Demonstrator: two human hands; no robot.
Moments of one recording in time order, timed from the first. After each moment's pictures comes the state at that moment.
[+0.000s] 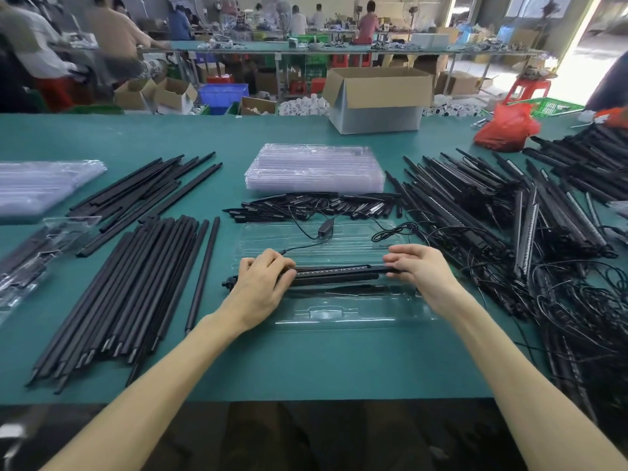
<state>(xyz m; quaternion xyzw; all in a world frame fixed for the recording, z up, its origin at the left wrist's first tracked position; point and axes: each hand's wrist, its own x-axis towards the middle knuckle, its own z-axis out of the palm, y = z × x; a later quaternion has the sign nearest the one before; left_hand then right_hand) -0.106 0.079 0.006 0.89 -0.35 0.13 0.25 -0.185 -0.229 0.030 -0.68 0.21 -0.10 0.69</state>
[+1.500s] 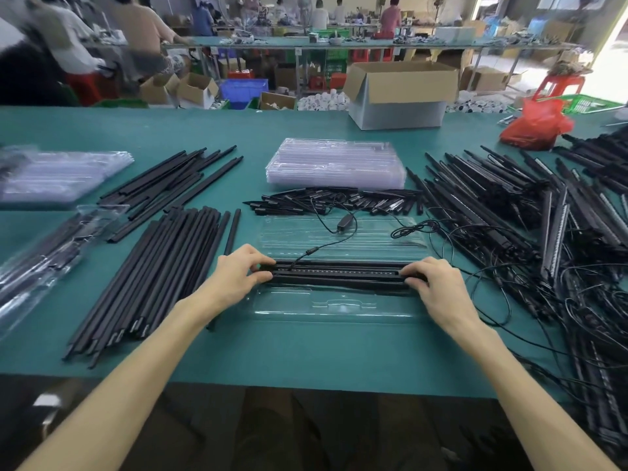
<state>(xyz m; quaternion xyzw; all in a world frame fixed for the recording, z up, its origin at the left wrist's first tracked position) -0.099 0.139 0.038 0.93 -0.22 -0.02 0.28 -0.217 -0.210 0.015 -0.95 0.08 -0.17 0.24</state>
